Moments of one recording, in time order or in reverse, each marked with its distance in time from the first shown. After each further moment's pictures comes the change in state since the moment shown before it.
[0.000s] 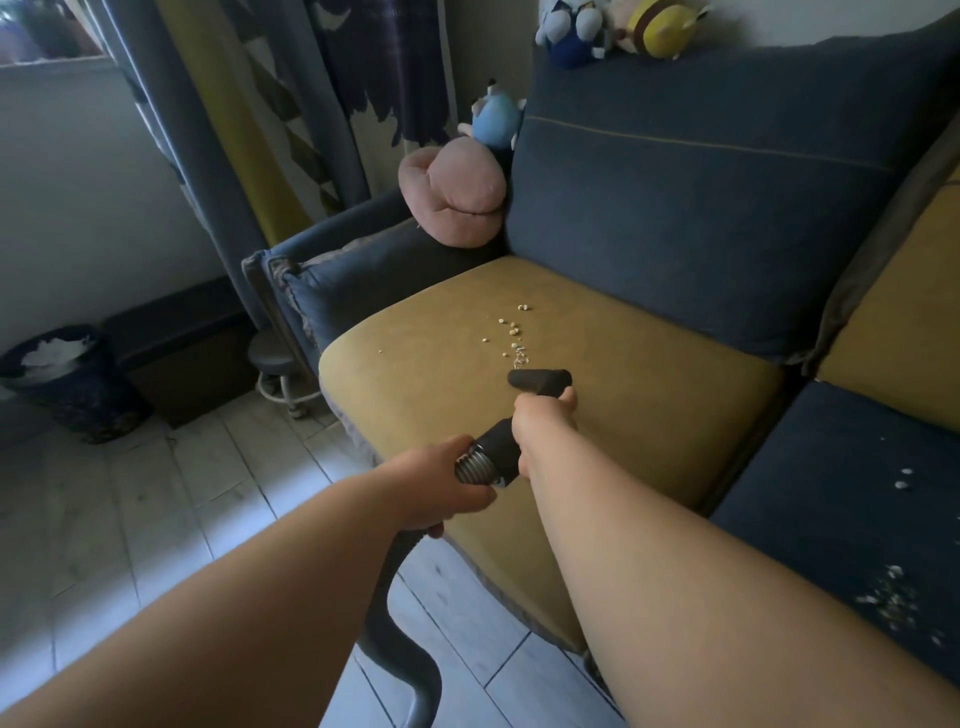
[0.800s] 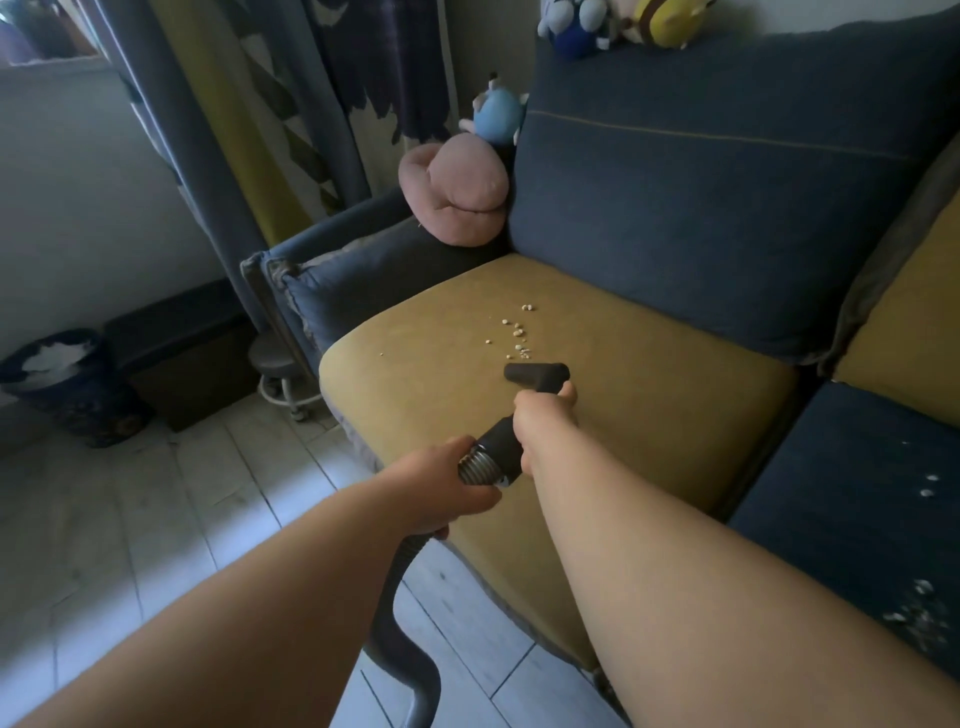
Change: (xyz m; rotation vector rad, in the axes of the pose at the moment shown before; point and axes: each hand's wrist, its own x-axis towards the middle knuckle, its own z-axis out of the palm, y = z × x) left_hand 0.018 -0.003 0.000 -0.036 0.032 0.005; right_hand 0.023 -0.003 0.008 -0.030 -0.019 -0.016
